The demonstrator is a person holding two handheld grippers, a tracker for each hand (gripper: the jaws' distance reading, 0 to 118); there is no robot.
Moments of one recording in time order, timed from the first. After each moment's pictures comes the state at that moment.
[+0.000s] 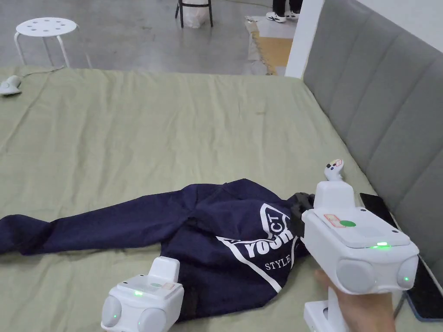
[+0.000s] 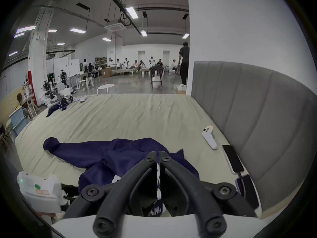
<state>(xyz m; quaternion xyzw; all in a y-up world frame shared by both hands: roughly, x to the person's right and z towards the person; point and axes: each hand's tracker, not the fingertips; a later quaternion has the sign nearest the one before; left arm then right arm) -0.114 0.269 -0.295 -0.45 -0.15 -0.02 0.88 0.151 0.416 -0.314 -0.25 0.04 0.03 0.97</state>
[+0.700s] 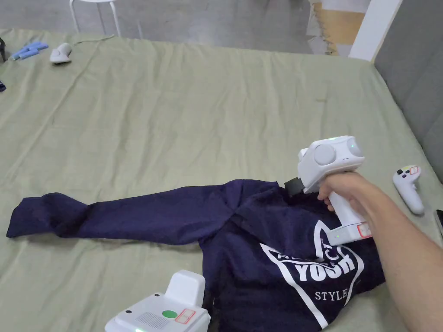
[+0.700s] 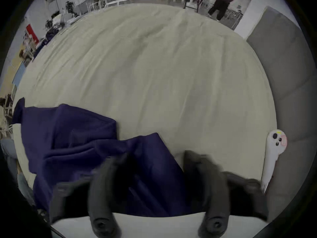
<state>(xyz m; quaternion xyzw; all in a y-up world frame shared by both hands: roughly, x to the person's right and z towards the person) -0.132 0.300 -0.277 -0.44 -0.15 0.04 0.88 0.127 0.300 -0.601 -0.58 0.13 0.14 0.79</state>
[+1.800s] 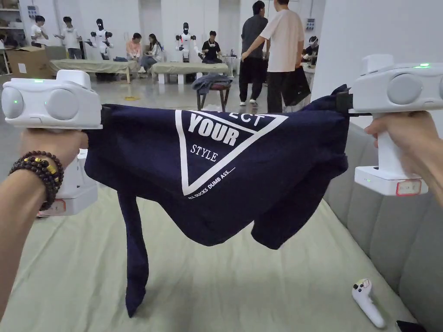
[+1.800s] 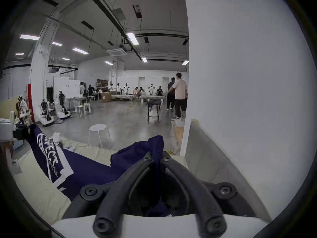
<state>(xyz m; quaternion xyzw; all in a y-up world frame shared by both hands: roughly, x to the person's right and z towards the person) -0.258 0.694 -0.549 -0.15 0.02 0.01 0.99 0.221 0.718 -0.556 -0.12 0.04 0.03 0.99</state>
